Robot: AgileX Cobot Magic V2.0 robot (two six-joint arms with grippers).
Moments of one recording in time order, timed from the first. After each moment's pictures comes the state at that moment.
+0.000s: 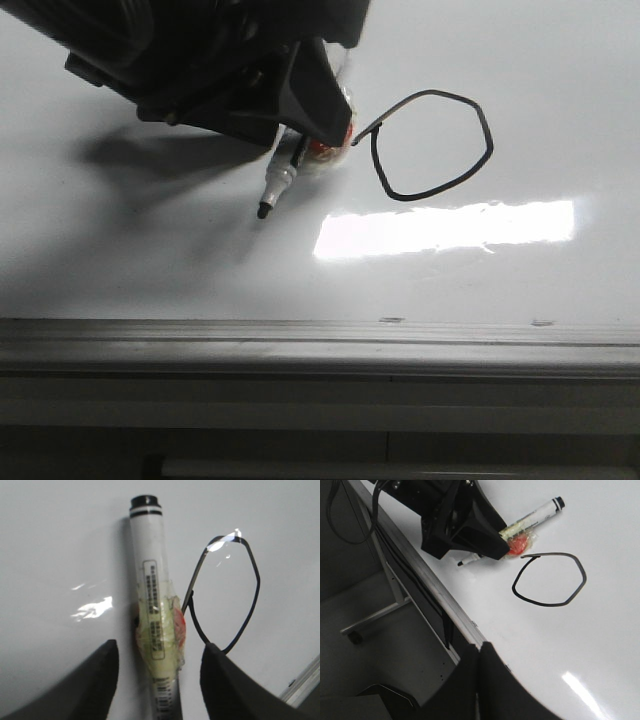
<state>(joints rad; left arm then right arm) -0.88 1.38 -0.86 0.45 0.20 -0.72 1.16 0.65 -0.82 -0.35 0.86 0.28</state>
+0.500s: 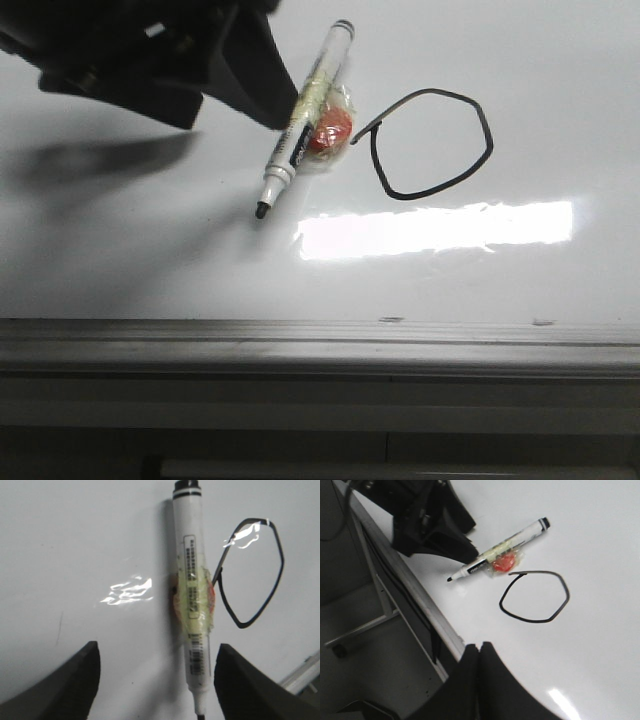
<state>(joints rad) -0.91 1.22 -0.84 0.45 0.36 -0.72 1.16 0.63 -0.82 -0.42 0.83 0.28</state>
